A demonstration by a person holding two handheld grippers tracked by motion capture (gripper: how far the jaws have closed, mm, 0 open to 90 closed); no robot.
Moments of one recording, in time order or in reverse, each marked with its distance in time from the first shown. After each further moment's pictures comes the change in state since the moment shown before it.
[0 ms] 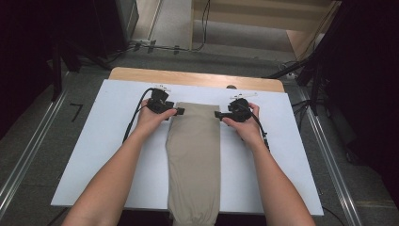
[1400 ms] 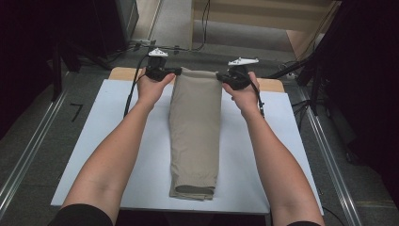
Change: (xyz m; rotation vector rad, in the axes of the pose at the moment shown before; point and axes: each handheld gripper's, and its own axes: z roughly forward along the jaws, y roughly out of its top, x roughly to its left) left arm 0.011 0.097 -0.048 -0.308 0.022 0.084; right arm 0.001 0.107 -0.026 -0.211 -0.023 -0.130
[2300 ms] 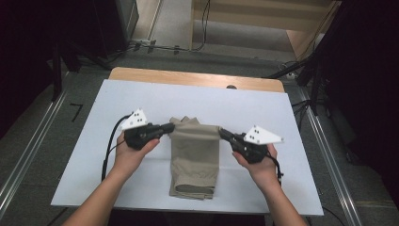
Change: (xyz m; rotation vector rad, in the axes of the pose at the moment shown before) left arm -0.127 -0.142 -0.141 -0.094 -0.220 0.131; right arm 0.115 -0.141 -0.154 -0.206 0.187 -0.180
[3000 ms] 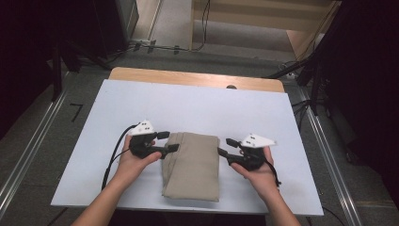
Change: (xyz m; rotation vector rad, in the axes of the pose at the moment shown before) left arm 0.022 -0.022 0.039 0.197 0.028 -0.148; right arm -0.012 -0.038 0.022 0.207 0.007 0.177
